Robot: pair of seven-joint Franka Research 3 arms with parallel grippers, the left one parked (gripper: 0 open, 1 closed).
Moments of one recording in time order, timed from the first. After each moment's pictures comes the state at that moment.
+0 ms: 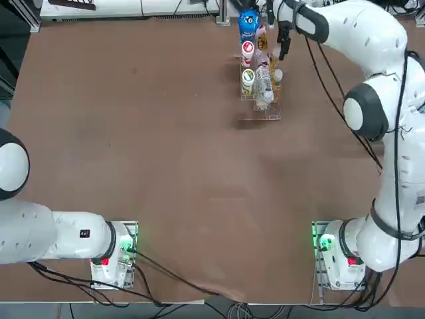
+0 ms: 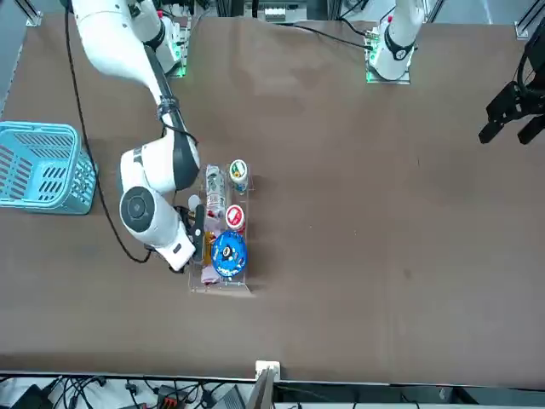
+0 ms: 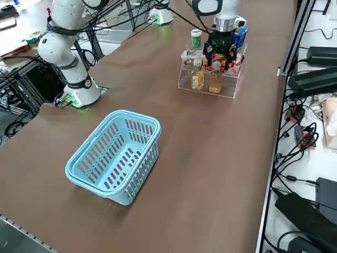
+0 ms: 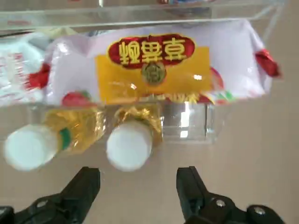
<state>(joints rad) 0.41 0.71 -0.11 -1.21 0.04 1.84 -1.23</state>
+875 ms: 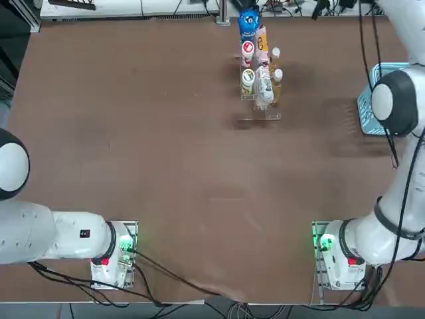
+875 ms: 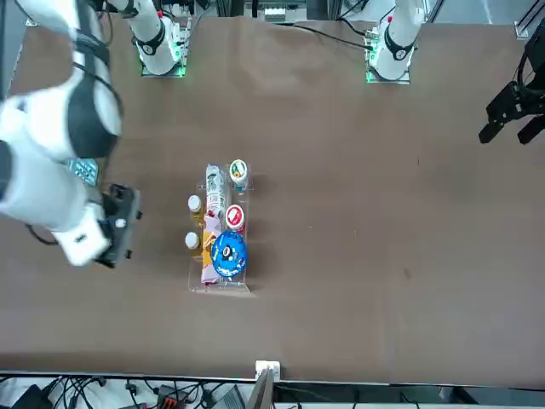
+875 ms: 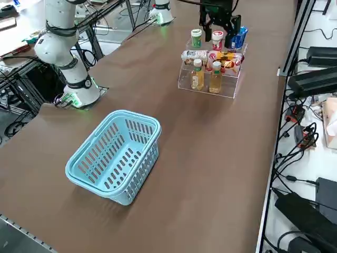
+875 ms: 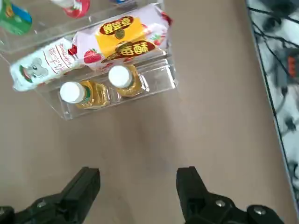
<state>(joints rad) 0.21 0.55 -0.11 -1.05 0.16 1.58 -1.10</state>
